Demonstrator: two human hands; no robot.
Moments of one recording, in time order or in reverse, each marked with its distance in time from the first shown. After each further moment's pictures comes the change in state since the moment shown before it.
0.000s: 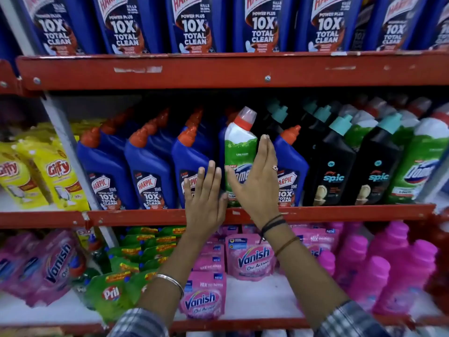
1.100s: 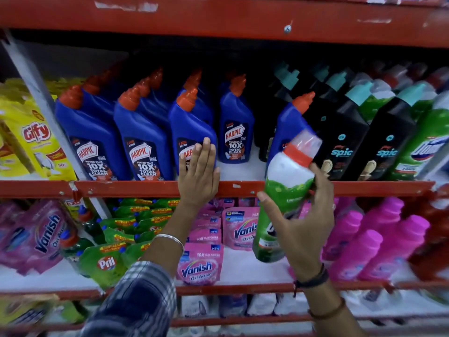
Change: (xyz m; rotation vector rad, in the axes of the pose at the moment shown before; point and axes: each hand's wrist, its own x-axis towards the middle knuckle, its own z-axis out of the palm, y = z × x) left_hand -0.021 -0.030 0.037 0.174 0.129 0.063; right_hand -0.096 0.012 -0.071 0.219 0.180 0.171
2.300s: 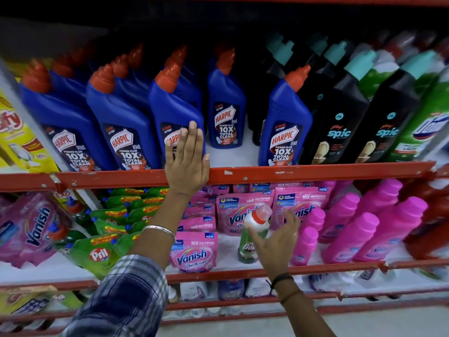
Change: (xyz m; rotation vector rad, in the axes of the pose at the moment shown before) left_hand -0.001 0.000 0.001 -0.013 -0.003 0.007; right_hand -0.096 0.112 0.033 -0.274 -0.239 0.464
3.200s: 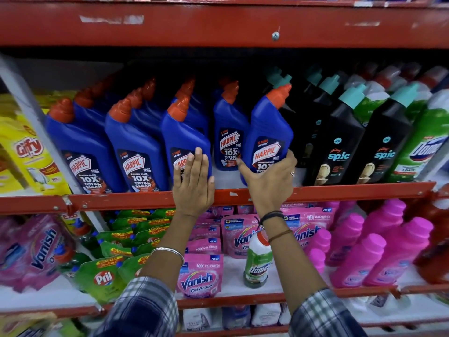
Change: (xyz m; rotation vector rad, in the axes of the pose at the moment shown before) left_hand -0.001 -0.002 0.000 -0.022 0.019 -0.004; right_hand 0.110 -0.141 0.007 -0.020 0.304 -0.090
